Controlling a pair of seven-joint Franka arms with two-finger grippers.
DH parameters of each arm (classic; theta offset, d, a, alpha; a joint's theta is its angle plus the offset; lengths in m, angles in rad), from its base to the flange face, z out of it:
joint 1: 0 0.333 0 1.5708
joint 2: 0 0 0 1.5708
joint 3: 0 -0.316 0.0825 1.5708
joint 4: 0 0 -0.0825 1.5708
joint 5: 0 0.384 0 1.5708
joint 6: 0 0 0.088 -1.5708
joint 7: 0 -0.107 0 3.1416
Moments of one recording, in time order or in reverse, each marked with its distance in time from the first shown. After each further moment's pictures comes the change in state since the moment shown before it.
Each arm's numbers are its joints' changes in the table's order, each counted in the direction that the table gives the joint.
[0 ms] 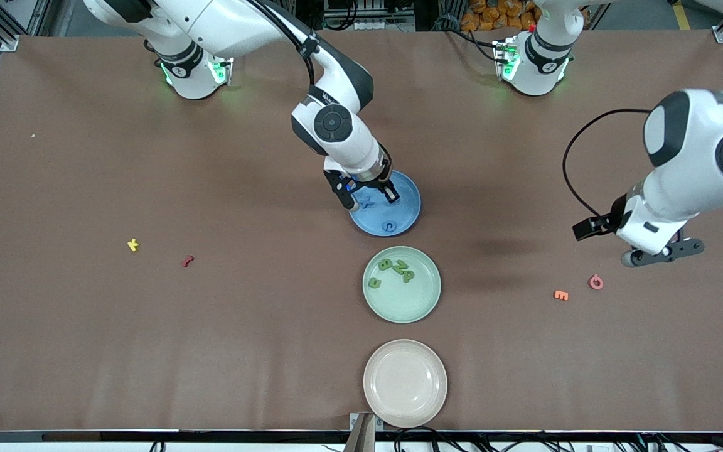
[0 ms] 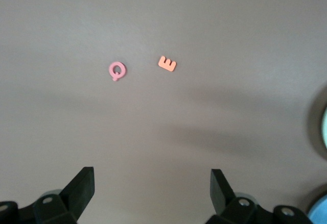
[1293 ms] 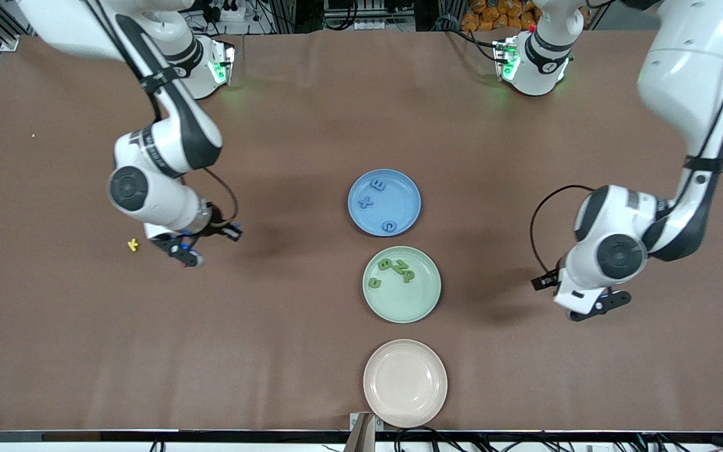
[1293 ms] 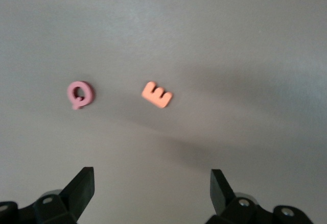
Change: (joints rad) left arm 0.168 -0.471 0.284 -0.227 0.362 0.043 0.364; right arm -0.554 0.280 -0.007 0.296 0.005 -0.248 0.955
